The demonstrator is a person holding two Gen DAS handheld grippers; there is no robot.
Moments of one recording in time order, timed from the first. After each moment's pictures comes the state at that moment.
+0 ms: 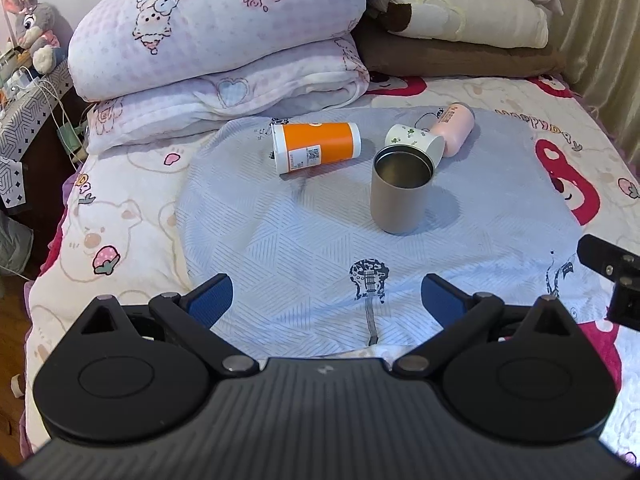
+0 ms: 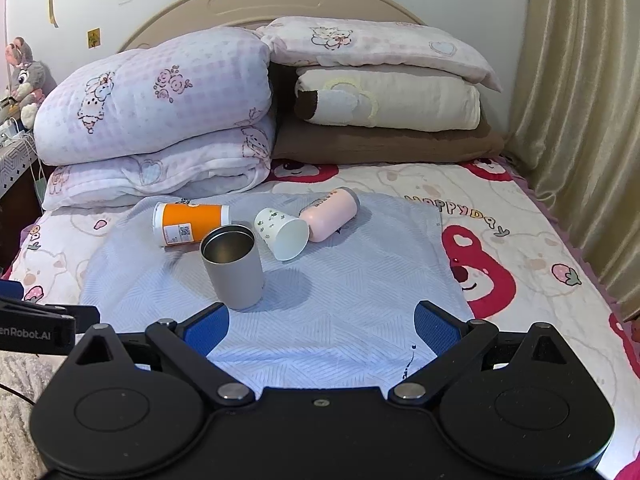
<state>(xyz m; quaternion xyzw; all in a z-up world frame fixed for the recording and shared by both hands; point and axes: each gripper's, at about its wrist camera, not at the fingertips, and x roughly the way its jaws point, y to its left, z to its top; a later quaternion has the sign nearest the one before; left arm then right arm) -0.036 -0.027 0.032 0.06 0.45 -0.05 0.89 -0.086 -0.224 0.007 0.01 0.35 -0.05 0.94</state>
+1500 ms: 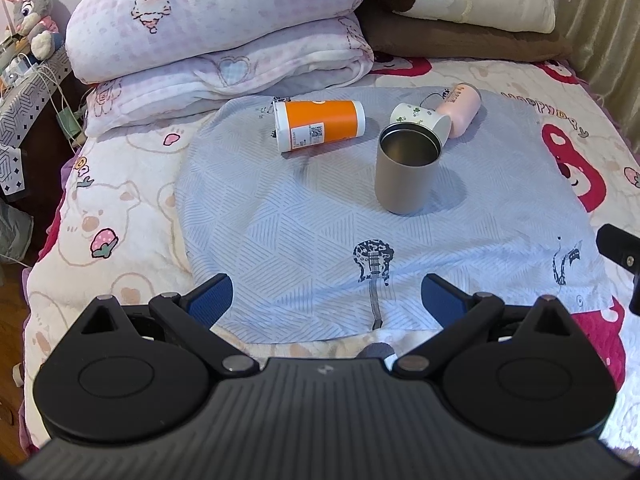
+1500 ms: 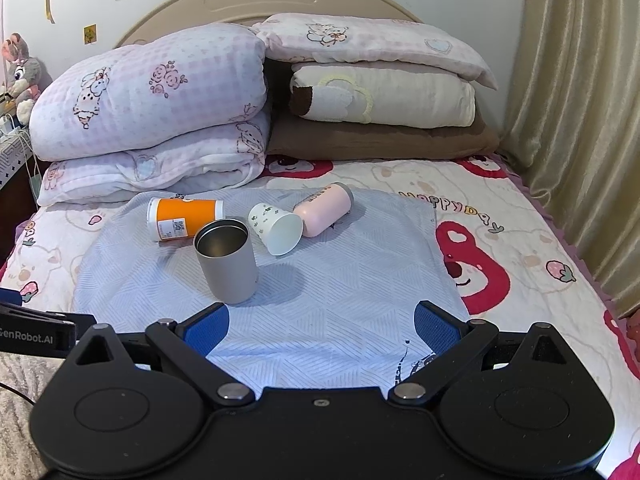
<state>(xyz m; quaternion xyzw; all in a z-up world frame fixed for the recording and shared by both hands) -0.034 -0.024 0.020 0.06 0.48 -0.04 0.88 -0.090 -0.225 0.004 0.01 0.35 -0.06 0.94</state>
